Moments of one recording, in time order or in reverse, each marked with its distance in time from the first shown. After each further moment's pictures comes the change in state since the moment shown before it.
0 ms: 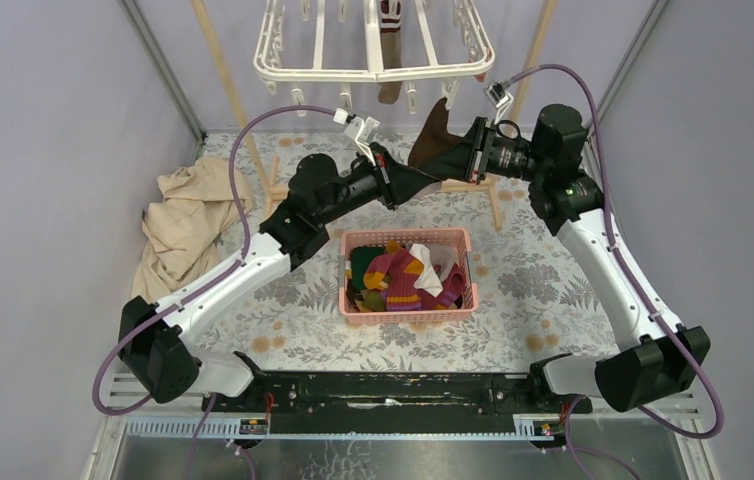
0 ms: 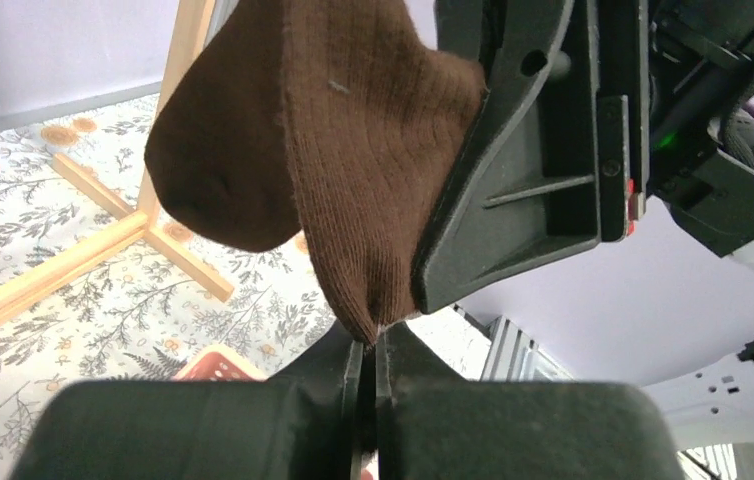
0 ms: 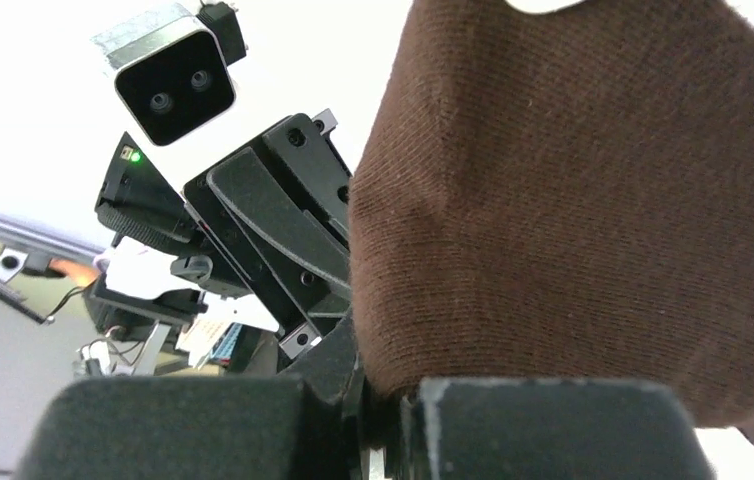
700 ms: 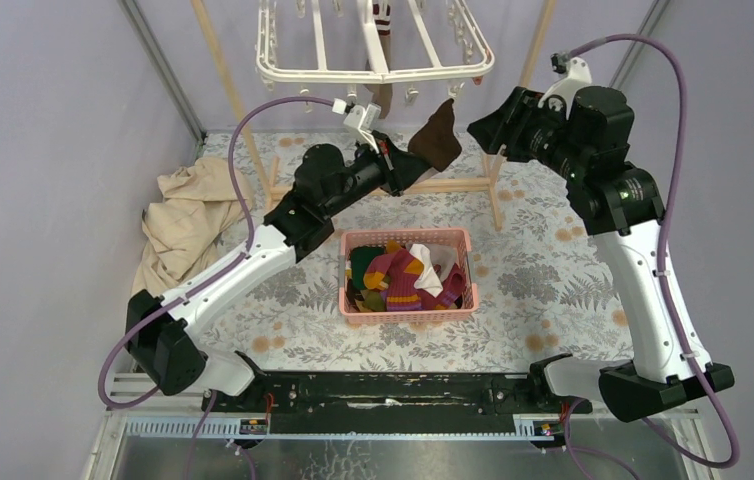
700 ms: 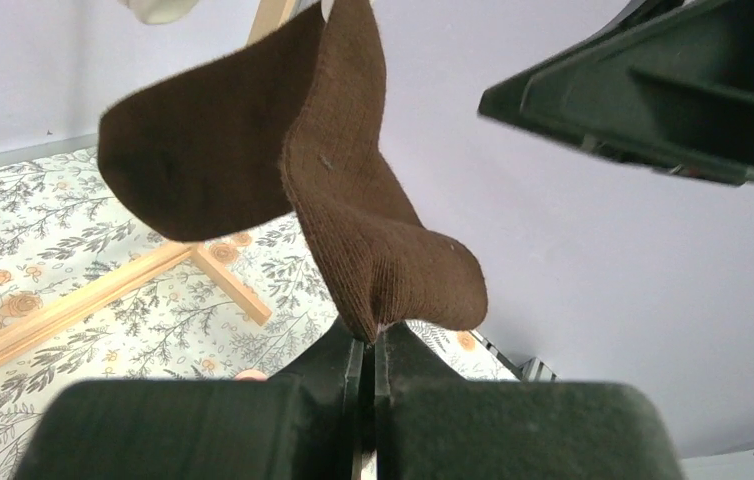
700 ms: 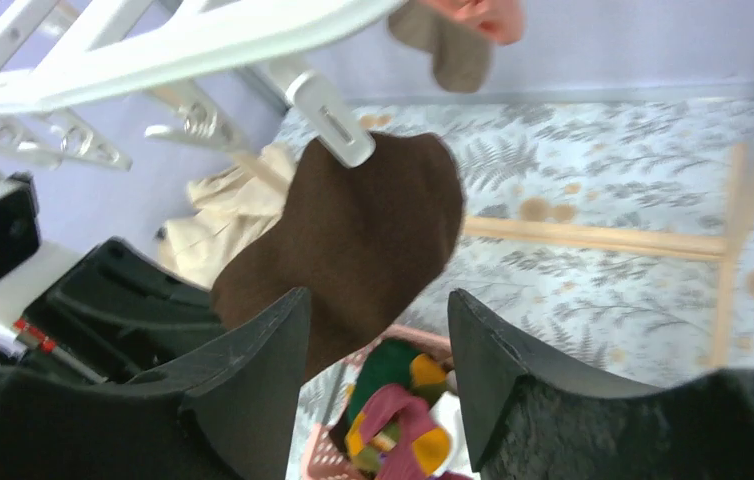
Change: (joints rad) left arm -0.003 0.048 0.091 -0.052 -0.101 0.019; right arm 0.004 -0.045 0.348 -0.557 0.678 -0.346
